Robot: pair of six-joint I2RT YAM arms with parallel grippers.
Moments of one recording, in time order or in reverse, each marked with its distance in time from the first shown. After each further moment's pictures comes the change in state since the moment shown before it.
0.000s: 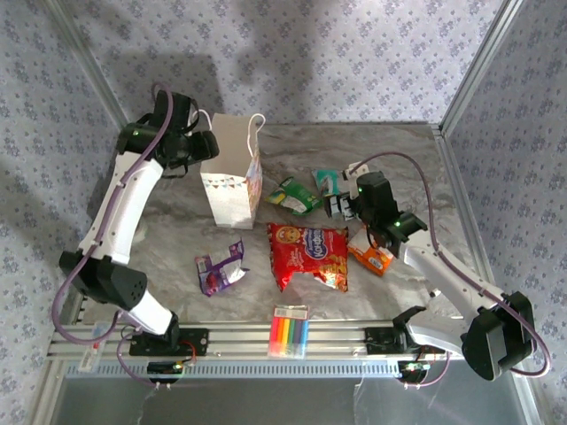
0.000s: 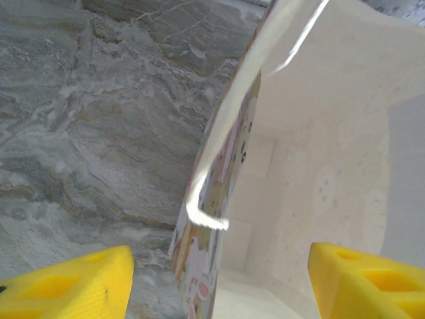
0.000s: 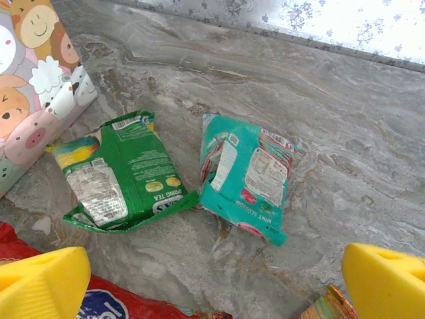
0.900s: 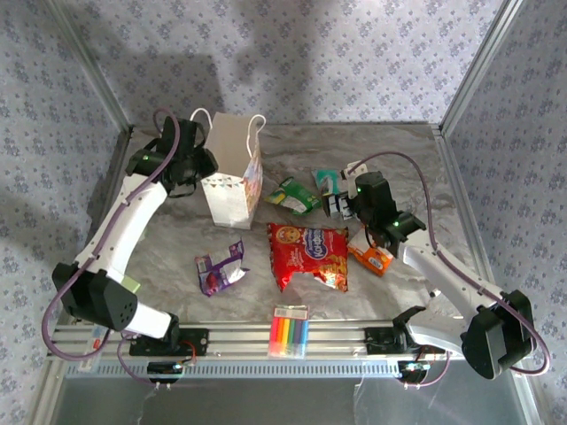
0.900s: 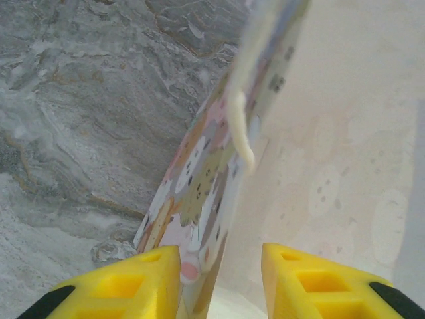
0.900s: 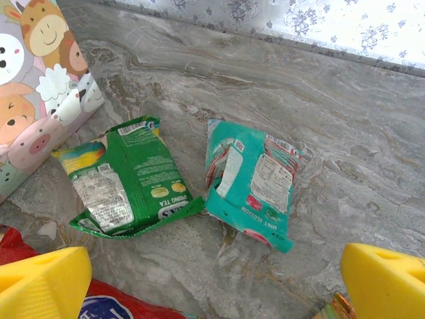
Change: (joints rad) left arm -0.046 -0.159 -0.355 0.246 0.000 -0.194; right arm 0.016 0.007 0.000 0.018 -0.001 0.003
